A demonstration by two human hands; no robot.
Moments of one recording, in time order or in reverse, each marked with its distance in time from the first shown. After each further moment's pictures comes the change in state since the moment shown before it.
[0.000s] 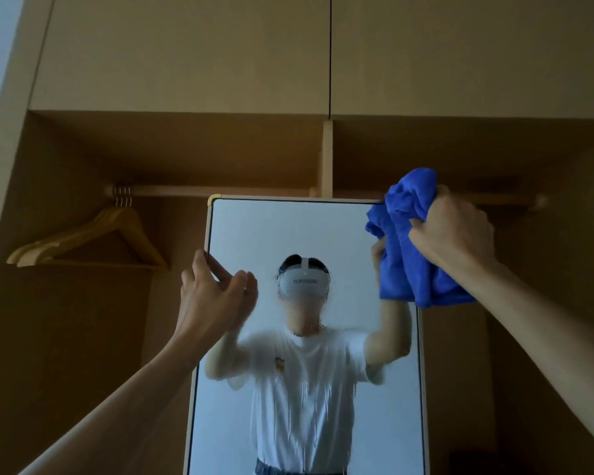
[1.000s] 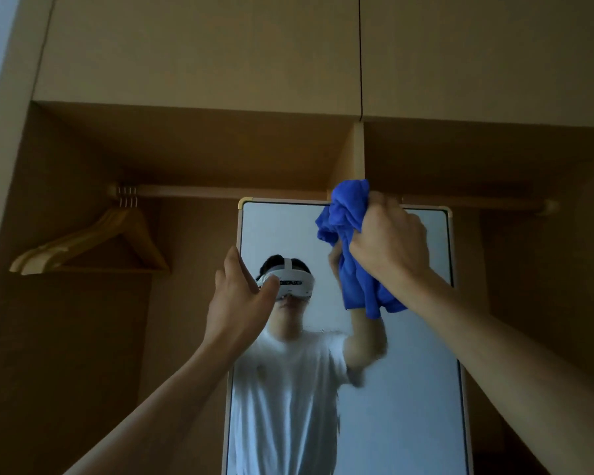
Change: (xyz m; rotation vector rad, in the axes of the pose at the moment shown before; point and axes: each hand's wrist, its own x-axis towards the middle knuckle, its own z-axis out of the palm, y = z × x) left_hand 0.025 -0.019 -0.006 -0.146 -0.073 0.155; right_hand -0.024 -0.136 0.042 -0.065 -0.047 -0.119
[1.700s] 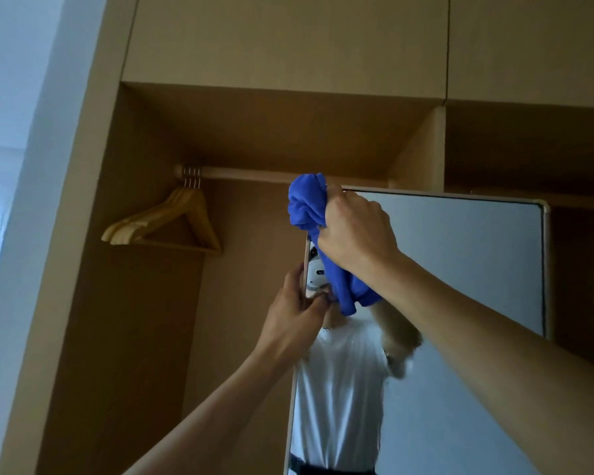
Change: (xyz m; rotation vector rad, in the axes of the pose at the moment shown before) left_hand -0.026 -0.035 -0.022 -0.353 -0.252 -0.106; right_hand -0.003 -0.126 0.035 0.099 -0.151 -0.276
